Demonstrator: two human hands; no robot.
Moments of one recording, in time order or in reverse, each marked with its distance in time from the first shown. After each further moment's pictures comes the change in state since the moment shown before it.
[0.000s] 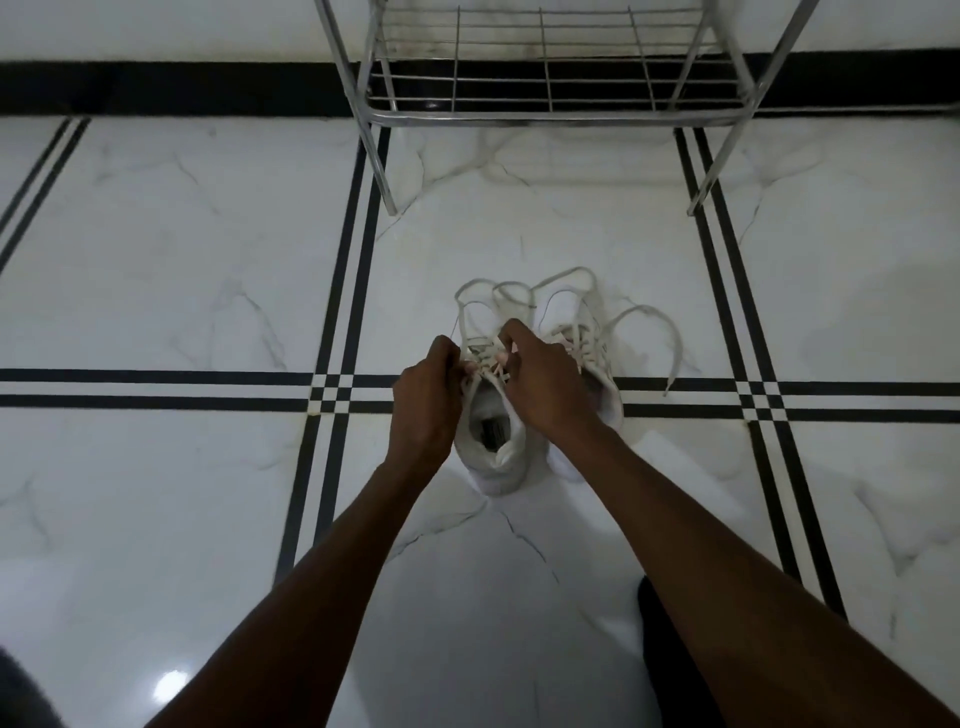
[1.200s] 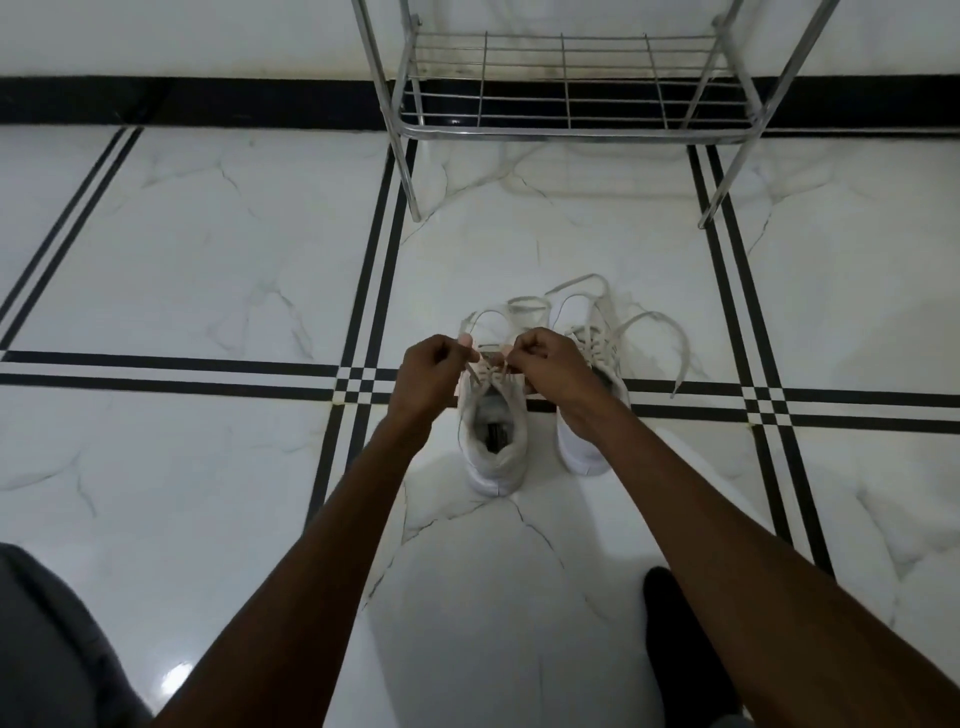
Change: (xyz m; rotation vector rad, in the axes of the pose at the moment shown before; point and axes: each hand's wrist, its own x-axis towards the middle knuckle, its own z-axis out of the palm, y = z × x) left_hand 0.006 0.010 -0.036 -0.496 -0.155 -0.366; right_hand 0.000 -0.005 -0.010 0.801 -0.191 0.347
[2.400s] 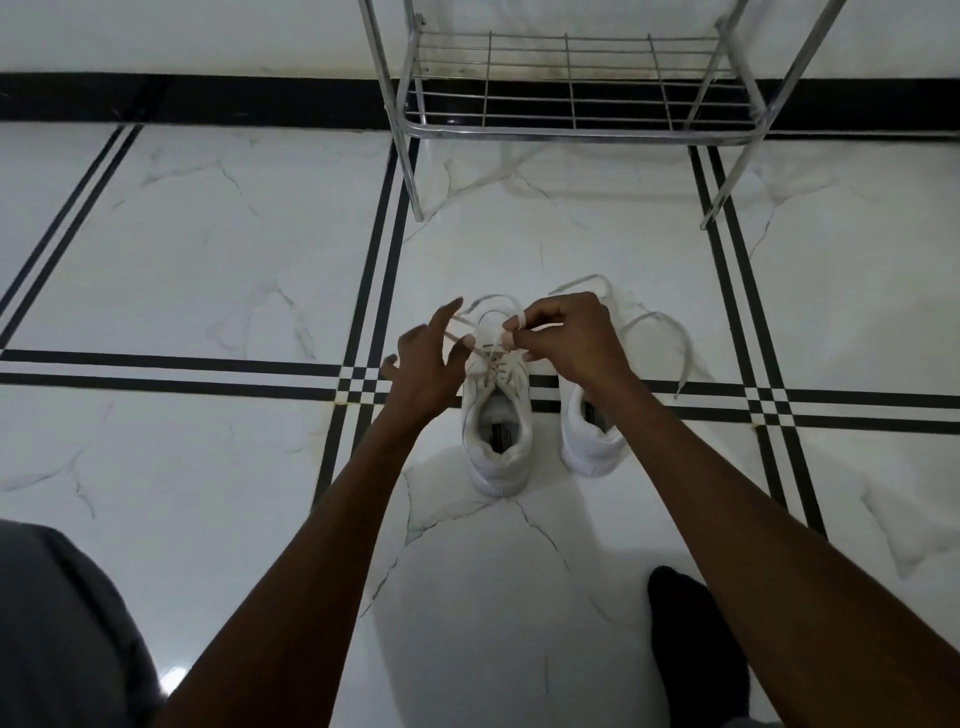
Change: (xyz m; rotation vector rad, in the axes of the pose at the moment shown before) left_hand 0.015 -0.011 -0.013 0.467 0.036 0.269; right_hand 0.000 -0.034 -0.015 -0.206 0.091 -0.291
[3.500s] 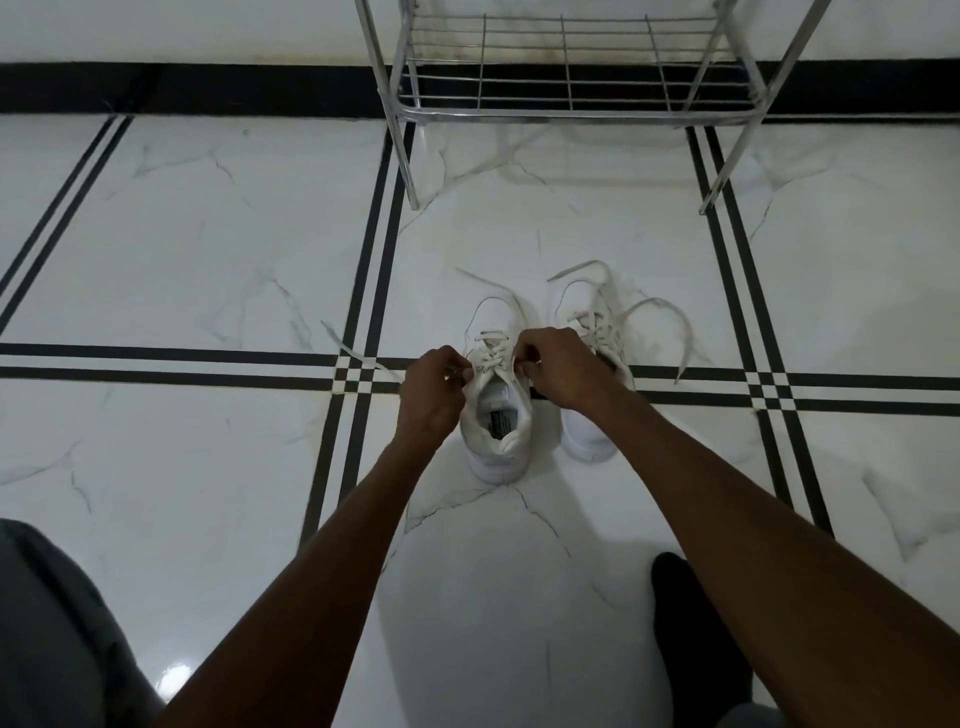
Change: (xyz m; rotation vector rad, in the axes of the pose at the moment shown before) left_hand -0.020 -0.027 0.033 -0.016 0.012 -0.110; right_hand -0.004 0.050 0.017 -0.628 -0.221 -0.080
